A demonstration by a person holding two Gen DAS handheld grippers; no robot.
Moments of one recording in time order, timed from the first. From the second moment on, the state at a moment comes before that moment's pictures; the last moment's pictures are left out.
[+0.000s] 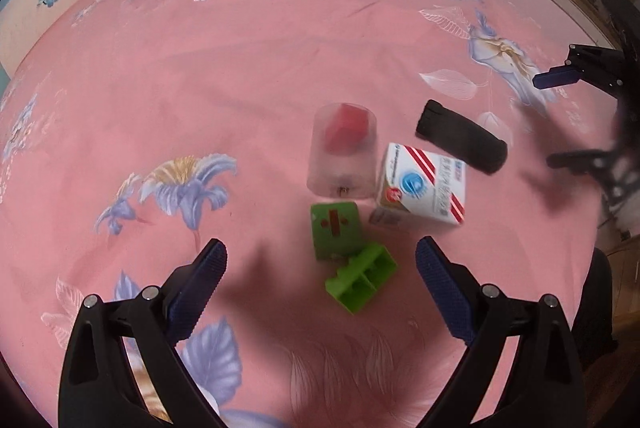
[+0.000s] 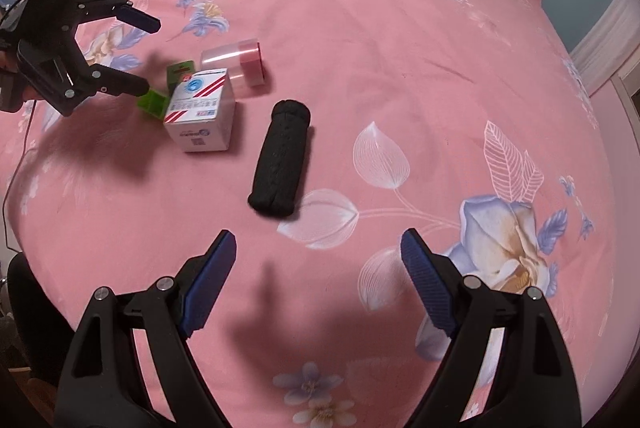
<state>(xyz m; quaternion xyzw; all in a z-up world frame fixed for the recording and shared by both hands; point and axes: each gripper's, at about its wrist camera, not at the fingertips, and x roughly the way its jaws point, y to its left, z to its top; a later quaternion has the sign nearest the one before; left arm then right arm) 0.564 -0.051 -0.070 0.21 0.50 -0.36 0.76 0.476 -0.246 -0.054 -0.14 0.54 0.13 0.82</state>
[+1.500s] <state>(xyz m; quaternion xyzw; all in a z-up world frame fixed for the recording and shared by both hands) 0.581 -0.081 -0.112 0.26 0.52 -0.37 0.73 0.559 -0.200 -0.097 -0.11 0.61 0.19 0.76</state>
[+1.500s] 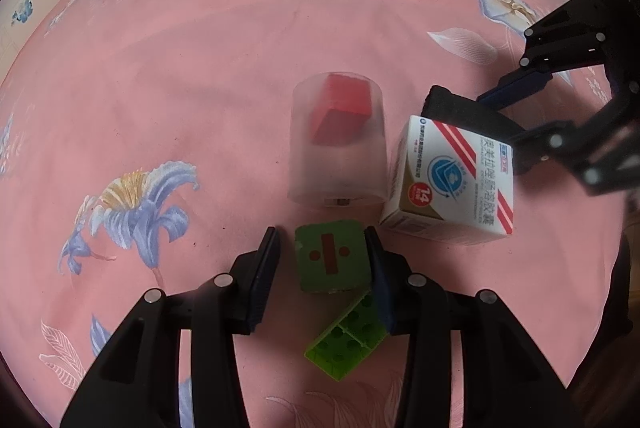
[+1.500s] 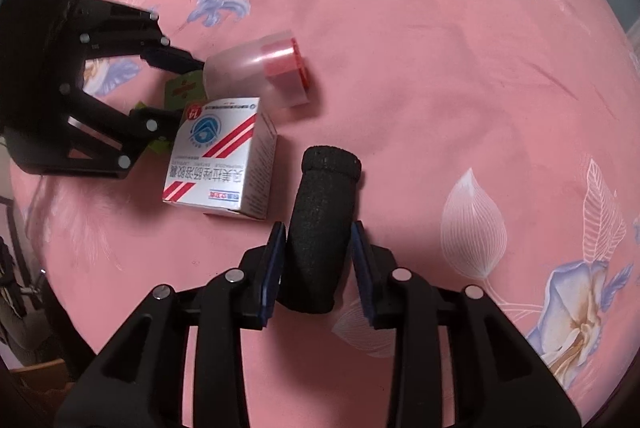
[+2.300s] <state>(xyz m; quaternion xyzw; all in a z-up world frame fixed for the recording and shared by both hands) 0.568 -0.078 -0.080 0.25 0.50 -0.36 0.75 0.547 -0.228 -0.055 -0.11 0.59 0.18 0.78</state>
